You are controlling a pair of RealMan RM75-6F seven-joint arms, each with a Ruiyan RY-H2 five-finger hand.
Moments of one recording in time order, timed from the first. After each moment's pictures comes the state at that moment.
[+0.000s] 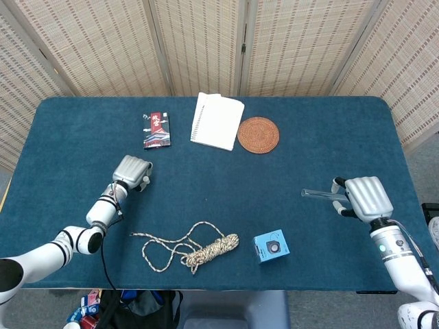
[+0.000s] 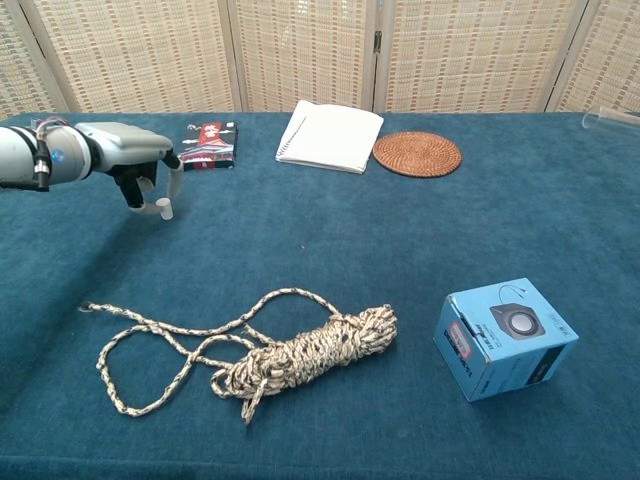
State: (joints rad) left arm -0.98 -1.58 -0.11 -0.97 0.95 0.60 0.34; right arm 0.45 -0.98 0.12 -1.83 -1.16 1.11 -0.29
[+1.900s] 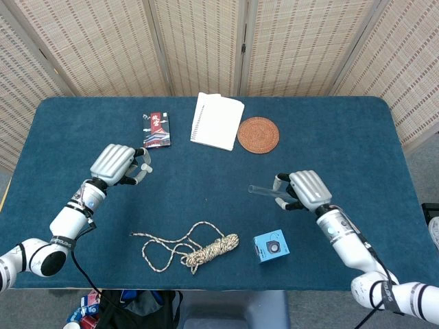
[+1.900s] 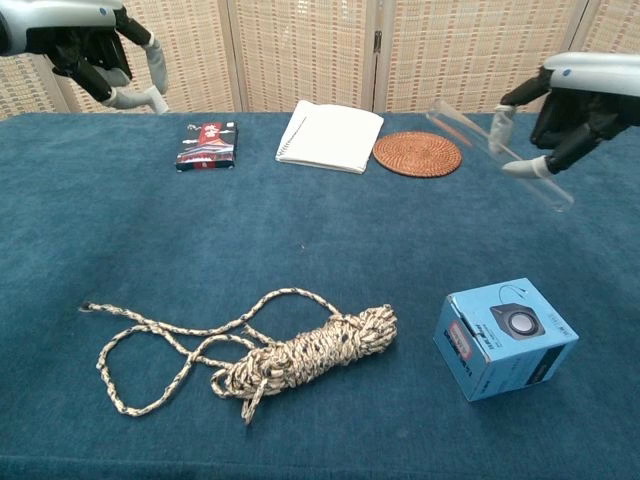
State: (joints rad) left arm -0.84 -1.14 -0.26 -1.60 1.11 0.83 0.06; right arm 0.63 -1.24 0.23 -1.71 -1.14 0.90 -0.07
